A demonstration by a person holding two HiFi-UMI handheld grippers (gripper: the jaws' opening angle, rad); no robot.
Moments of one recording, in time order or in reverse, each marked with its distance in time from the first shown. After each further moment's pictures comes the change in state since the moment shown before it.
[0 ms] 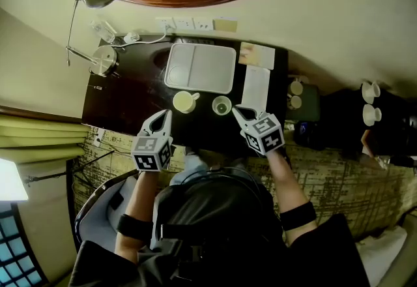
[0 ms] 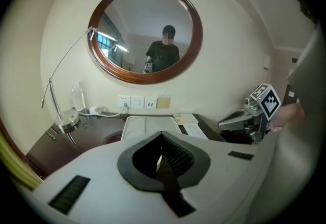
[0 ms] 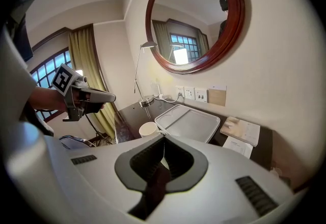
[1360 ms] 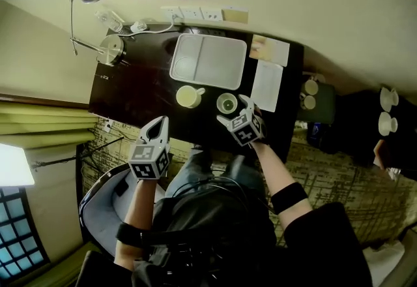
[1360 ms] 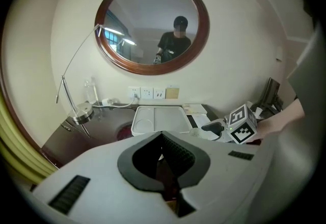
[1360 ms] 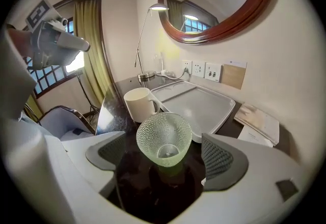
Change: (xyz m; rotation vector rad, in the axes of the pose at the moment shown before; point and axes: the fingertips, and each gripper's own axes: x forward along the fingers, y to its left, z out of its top) left arm -0.010 0.003 -0.033 -0.015 0.090 0.142; right arm 0.111 -0.016 -0.085 -0.151 0.176 -0.003
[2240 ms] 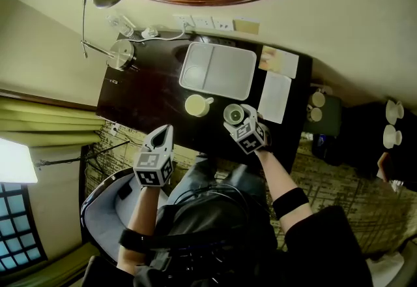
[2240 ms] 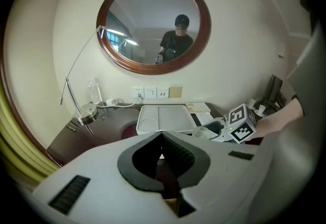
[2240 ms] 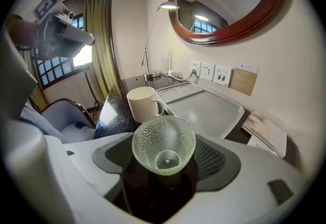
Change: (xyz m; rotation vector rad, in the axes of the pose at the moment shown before) left arm -0.005 0.015 -0.005 0.018 0.015 0.030; right arm 0.017 0.007 0.007 -0.091 -0.003 0.044
